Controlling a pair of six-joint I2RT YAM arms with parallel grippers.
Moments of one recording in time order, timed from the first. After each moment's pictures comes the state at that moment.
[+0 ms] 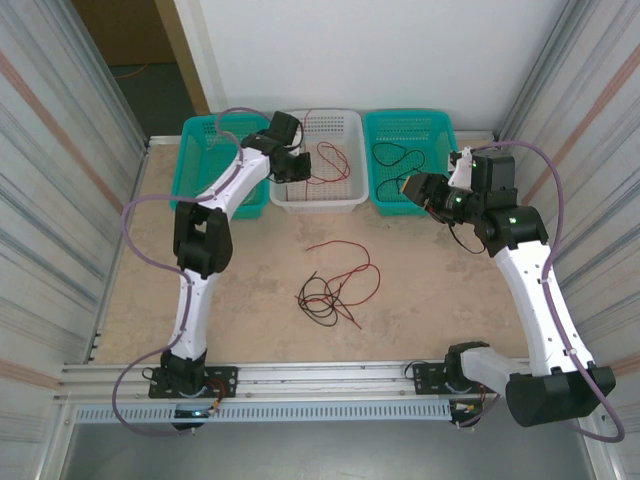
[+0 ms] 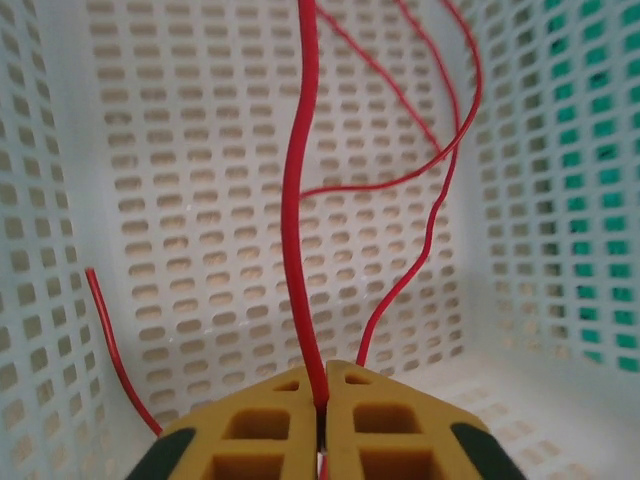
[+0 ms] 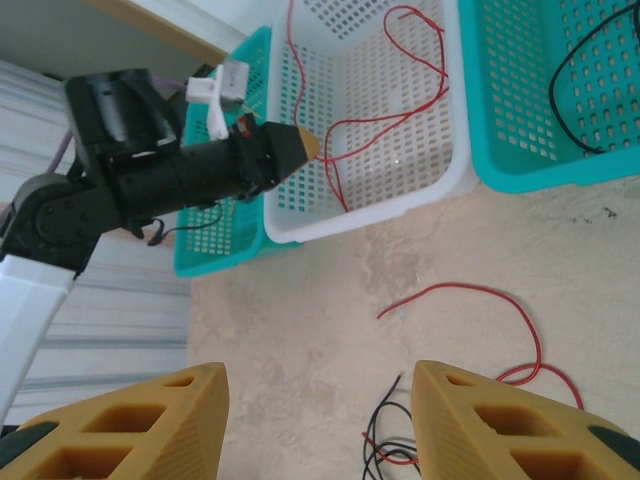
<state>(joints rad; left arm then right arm) -0.41 2.31 2.17 -0.86 0.18 -0.39 0.15 1.11 1.26 -0.75 -0.47 0.70</state>
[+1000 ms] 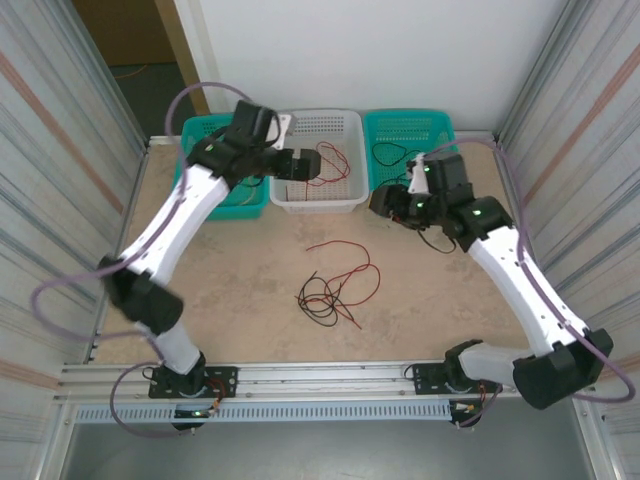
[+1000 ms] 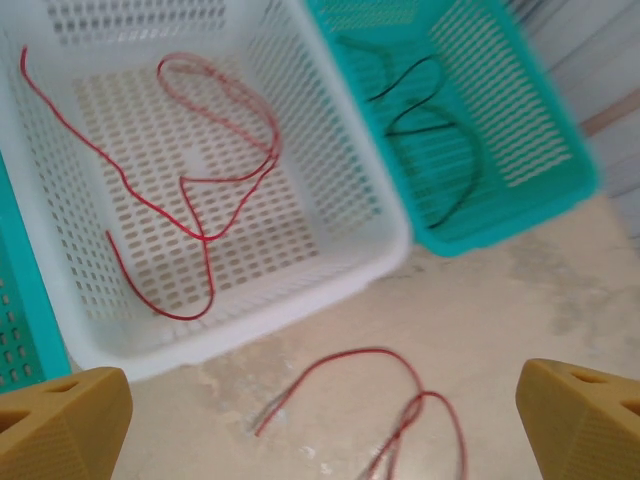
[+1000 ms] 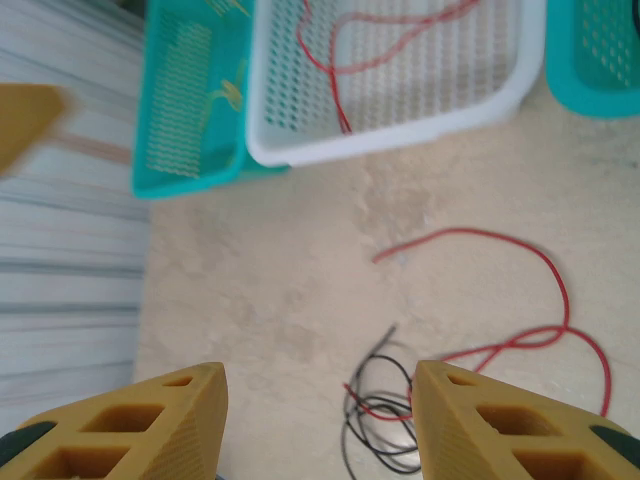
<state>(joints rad) -0.49 1.61 1.79 -0.86 0.16 -0.28 0.44 1.24 1.27 -0.77 -0.30 0.69</state>
